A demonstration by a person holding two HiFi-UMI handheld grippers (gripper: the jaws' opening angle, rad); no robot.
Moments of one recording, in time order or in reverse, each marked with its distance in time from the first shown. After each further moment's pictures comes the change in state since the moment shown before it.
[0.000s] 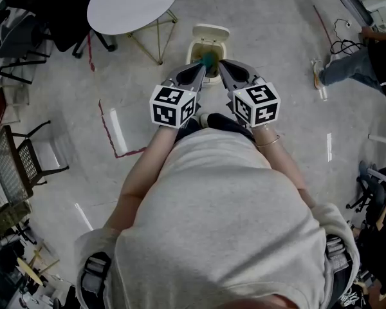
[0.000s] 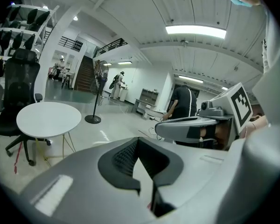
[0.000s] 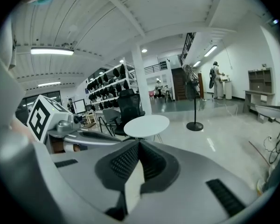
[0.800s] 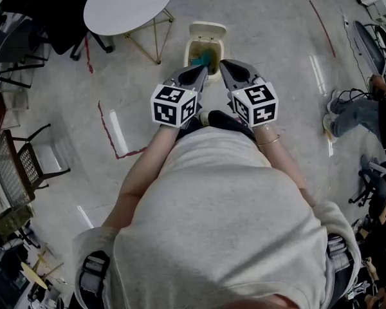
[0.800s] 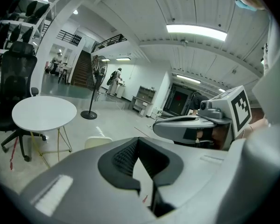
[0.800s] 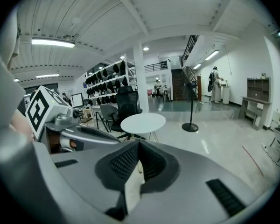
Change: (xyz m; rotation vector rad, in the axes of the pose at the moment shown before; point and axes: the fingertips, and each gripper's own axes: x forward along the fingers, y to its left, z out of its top) left arm 0.001 -0.017 -0.013 -0.025 0.039 -0.048; right arm -0.013 -0.002 -0.012 -0.056 0.029 -0.050
